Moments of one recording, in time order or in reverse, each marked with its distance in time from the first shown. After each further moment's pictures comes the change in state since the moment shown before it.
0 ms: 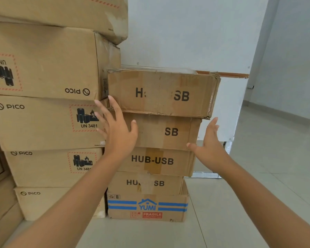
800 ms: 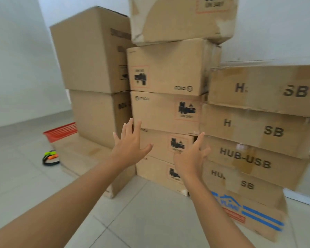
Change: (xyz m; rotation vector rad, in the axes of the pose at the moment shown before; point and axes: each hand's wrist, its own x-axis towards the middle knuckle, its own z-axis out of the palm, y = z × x) left_hand -0.093 -0.101 -0.175 0.683 -0.112 -0.216; right_hand -0.087 -0.100 0.189 0.246 -0.176 -0.018
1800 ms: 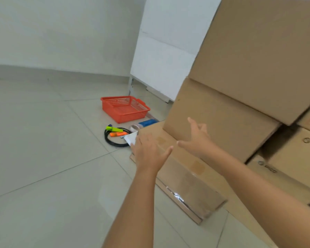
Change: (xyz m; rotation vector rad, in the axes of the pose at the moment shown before) left_hand 0.033 -0.466 -0.017 -0.330 0.256 -0.497; right_hand -0.079 -0.256 0.438 -0.726 -0.488 -0.395
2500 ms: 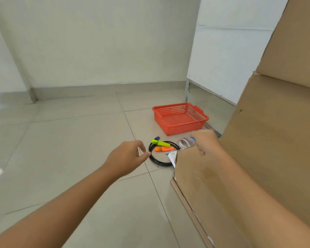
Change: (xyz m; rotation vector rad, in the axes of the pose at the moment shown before) left_hand 0.102 -0.073 -0.054 0.328 -0.209 -0.156; right_hand 0.220 -0.036 0.104 0.702 -0.291 -0.008
